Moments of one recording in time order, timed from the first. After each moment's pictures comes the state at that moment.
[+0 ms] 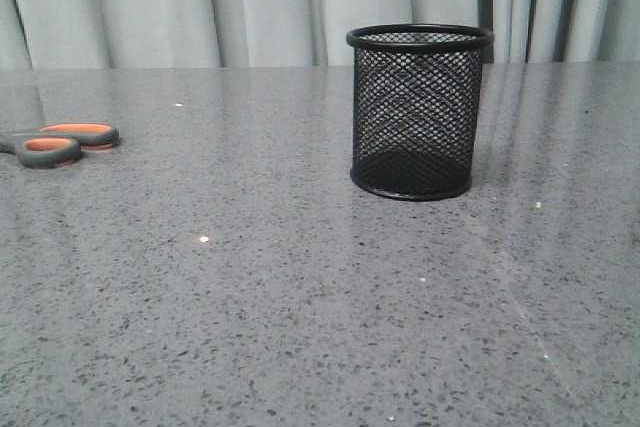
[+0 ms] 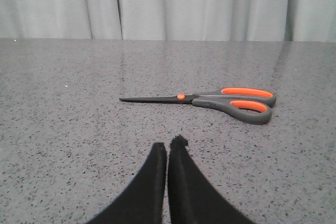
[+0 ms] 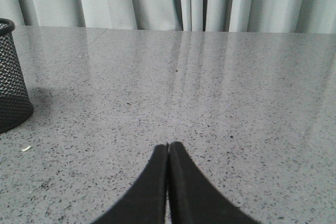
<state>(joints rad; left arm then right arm) 0.00 0.00 0.00 -0.06 0.14 0.04 0.02 -0.01 0.01 0.02 0.14 -0.06</state>
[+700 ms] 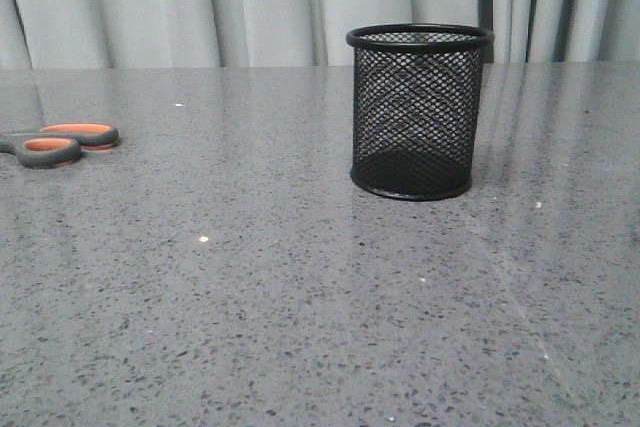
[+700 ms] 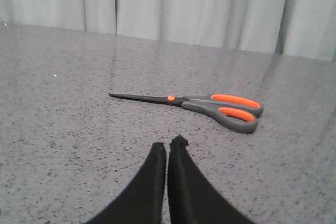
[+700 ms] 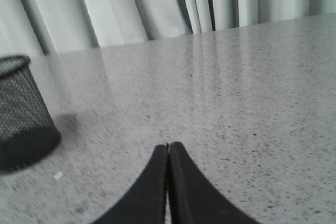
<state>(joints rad) 0.00 0.00 0.00 -0.23 0.14 0.04 0.02 -0.01 0.01 0.24 0.10 -0.06</state>
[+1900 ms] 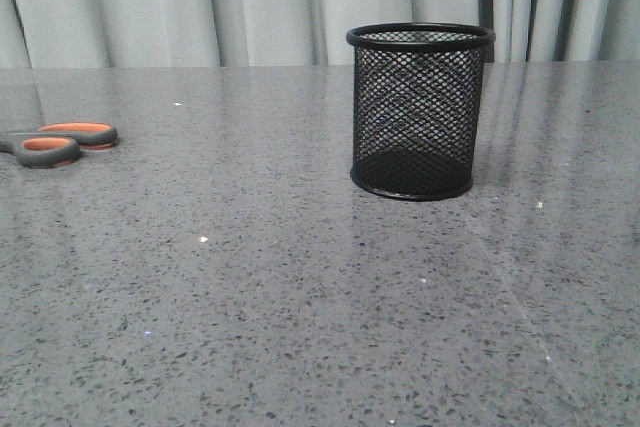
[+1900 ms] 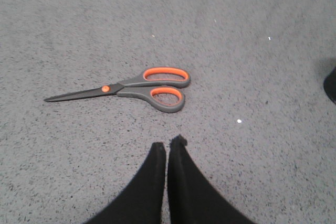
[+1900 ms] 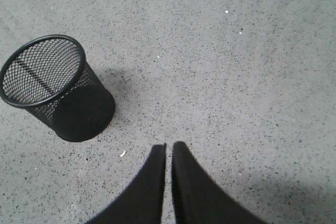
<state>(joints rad) 0.00 0.62 -0.81 -0.32 0.85 0.31 0.02 0.69 -0.78 0.29 0.76 -0.16</state>
